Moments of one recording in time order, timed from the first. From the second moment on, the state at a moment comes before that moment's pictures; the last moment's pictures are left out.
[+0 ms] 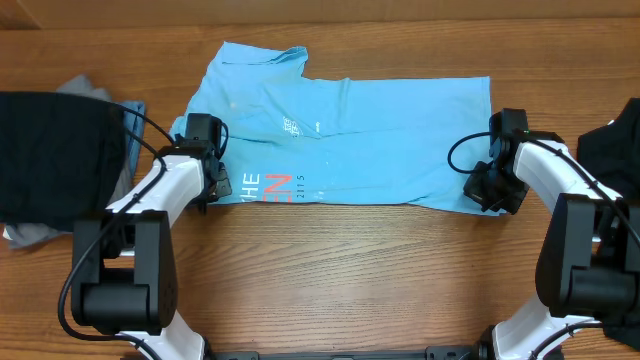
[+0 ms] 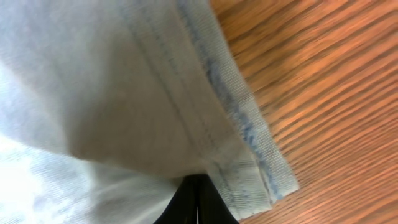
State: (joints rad) left arm -0.05 1.83 1.04 -0.59 -0.28 -0.36; right arm -0.10 1.86 1.12 -0.84 0.12 0.49
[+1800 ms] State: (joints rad) left arm -0.01 1.86 1.17 -0.85 -0.12 -0.39; right arm -0.15 1.78 1.14 -0.77 -0.17 0.26
